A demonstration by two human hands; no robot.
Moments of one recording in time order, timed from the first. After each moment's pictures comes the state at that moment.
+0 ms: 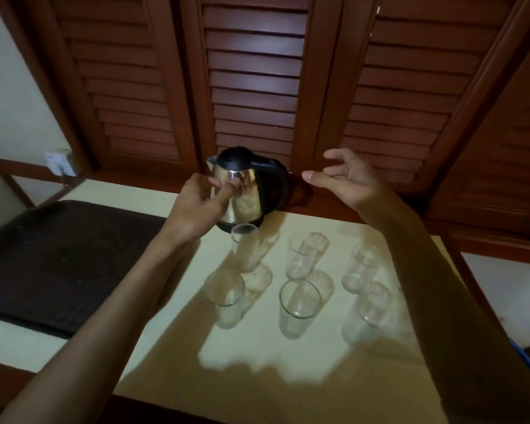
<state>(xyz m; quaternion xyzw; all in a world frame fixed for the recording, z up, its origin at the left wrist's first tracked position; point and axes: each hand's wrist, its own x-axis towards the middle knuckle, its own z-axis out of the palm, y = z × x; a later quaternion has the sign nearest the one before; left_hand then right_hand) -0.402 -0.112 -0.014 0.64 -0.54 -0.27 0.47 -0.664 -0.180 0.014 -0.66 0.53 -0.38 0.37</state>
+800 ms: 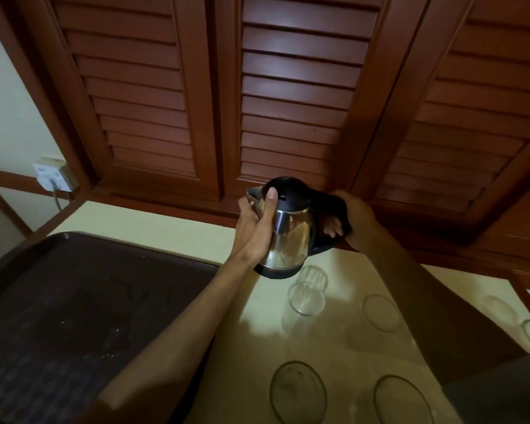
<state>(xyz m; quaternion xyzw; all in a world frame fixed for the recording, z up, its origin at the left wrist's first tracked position) -0.360 -0.259 -0.088 0.59 -0.48 -0.42 0.51 -0.554 -0.332 -0.074 -0.47 0.50 -0.42 0.59</state>
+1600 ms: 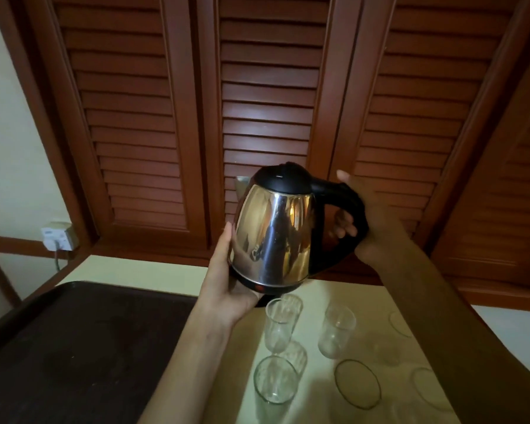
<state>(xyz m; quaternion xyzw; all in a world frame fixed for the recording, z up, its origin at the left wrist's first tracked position) -0.361 -0.127 0.001 0.22 -0.10 -0.80 0.55 -0.574 -0.163 0.090 -0.46 0.39 -0.56 0.56</state>
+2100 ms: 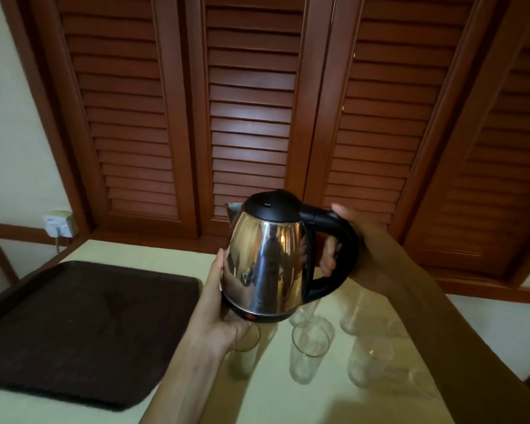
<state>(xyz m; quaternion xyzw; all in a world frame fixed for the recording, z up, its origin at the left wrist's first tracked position) -0.414 -0.037 -0.021 0.26 -0.02 -0.79 0.56 -0.643 -0.077 0.070 -0.54 0.34 -0.41 0.65</state>
